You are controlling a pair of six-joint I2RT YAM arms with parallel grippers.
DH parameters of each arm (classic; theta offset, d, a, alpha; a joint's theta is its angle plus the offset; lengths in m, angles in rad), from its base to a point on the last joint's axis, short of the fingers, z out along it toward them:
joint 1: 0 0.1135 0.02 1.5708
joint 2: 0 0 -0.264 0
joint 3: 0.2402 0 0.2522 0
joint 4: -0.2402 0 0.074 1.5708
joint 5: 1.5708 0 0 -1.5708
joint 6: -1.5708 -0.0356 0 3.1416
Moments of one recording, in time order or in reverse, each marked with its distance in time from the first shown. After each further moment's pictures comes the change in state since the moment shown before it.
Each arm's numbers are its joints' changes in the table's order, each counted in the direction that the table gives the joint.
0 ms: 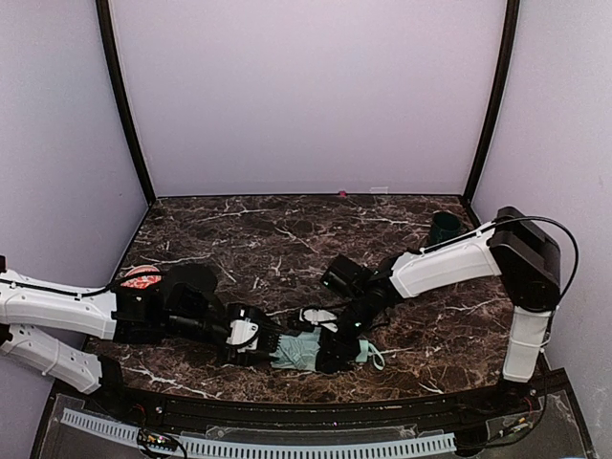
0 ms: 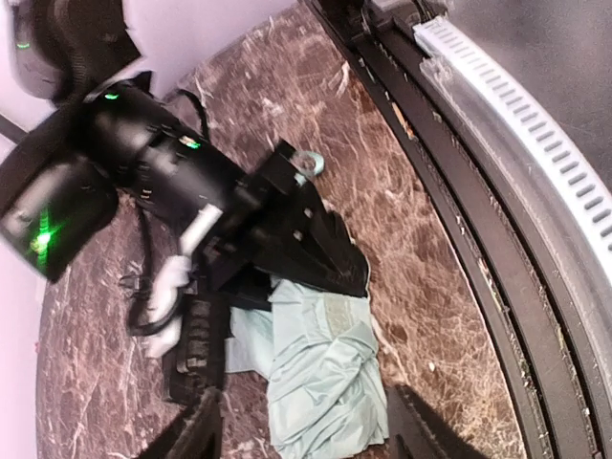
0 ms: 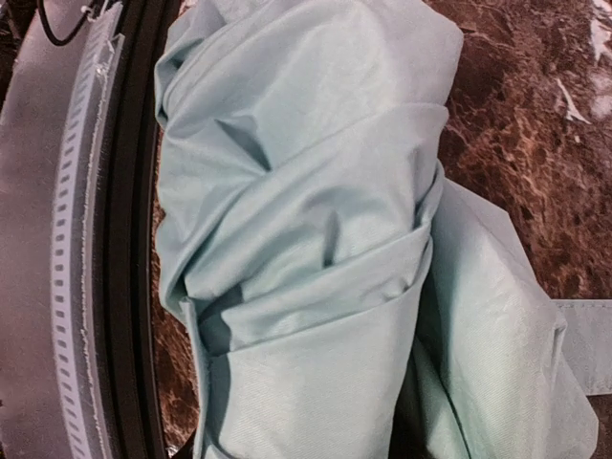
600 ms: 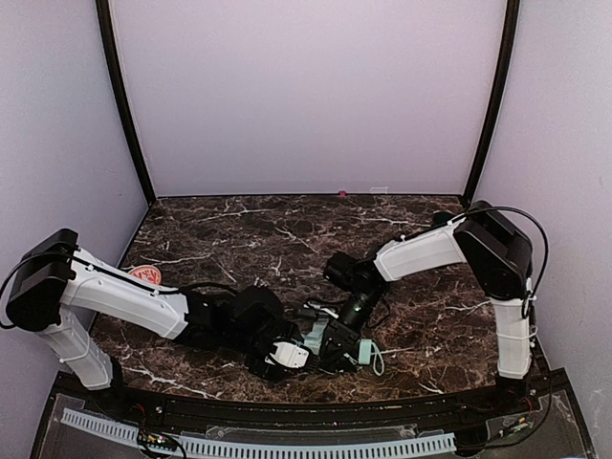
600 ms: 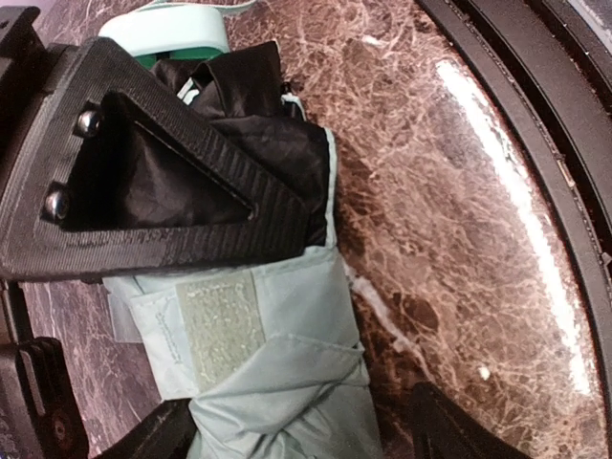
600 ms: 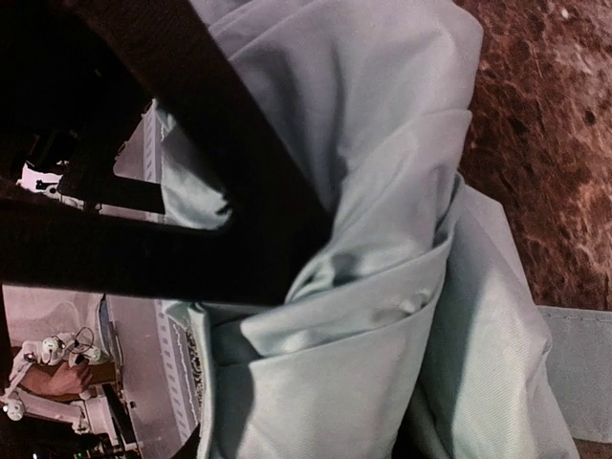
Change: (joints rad) left arm -0.070 -0.458 0.198 -0.096 -0.216 -0.131; right arm -0.117 -0.193 0.175 -0.251 -0.333 -0.048
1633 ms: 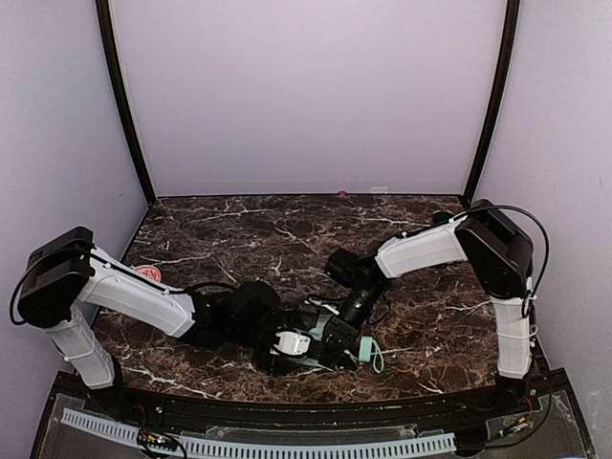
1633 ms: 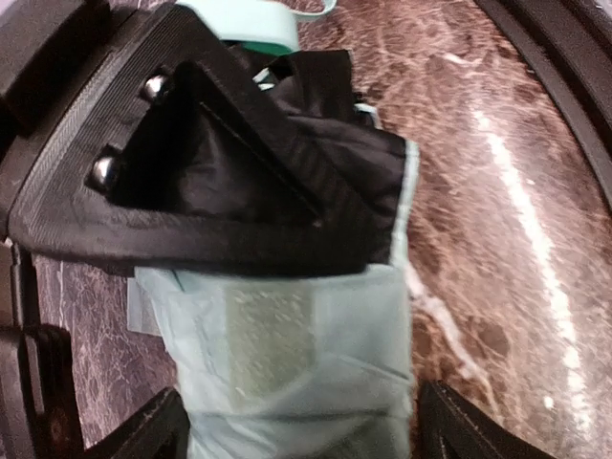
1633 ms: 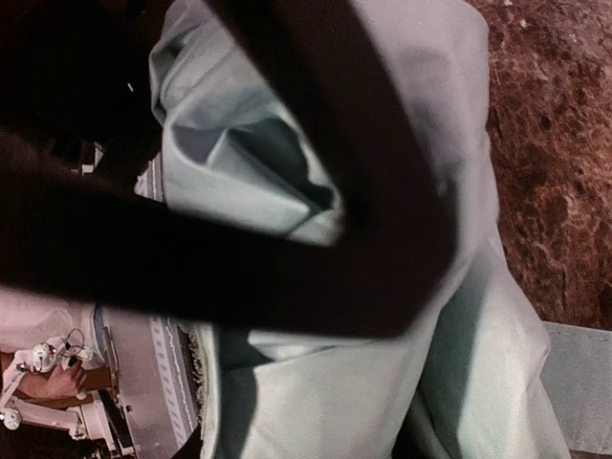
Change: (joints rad) left arm 0.053 -0.028 -0.083 0.244 0.066 0.042; right arm -0.019 0.002 0.019 -0.018 0.020 -0.010
